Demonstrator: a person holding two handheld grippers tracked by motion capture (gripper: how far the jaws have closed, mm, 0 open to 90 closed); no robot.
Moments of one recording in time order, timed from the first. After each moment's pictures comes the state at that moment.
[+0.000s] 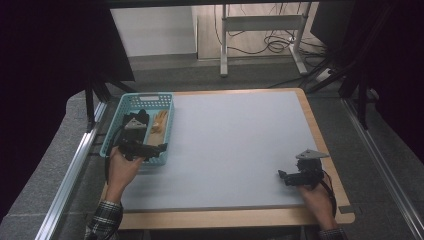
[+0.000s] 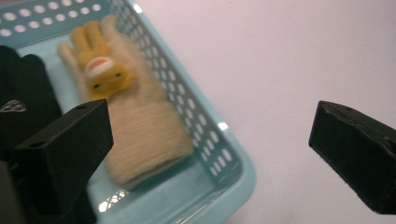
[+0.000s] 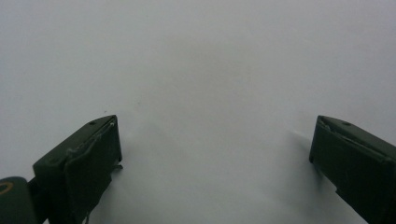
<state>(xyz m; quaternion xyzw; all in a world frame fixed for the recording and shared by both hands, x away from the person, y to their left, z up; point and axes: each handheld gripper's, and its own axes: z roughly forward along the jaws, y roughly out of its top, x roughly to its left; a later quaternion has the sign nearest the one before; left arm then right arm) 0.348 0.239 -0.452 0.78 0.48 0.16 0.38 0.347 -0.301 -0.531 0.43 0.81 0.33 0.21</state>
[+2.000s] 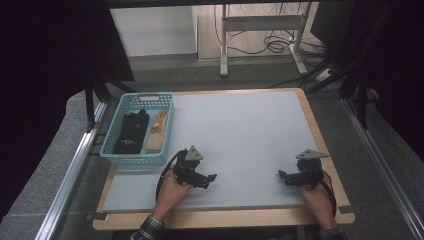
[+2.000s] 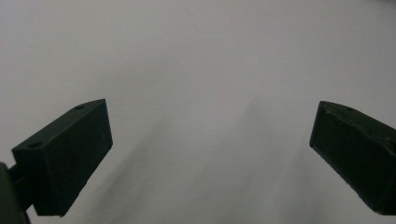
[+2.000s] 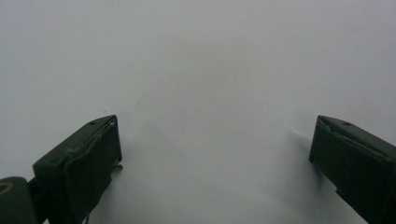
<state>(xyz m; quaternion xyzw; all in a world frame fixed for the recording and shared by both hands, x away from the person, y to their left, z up) 0.328 0.100 -0.529 0.85 0.34 0.12 0.39 0.348 -0.301 -0.531 0.43 0.81 0.33 0.21</state>
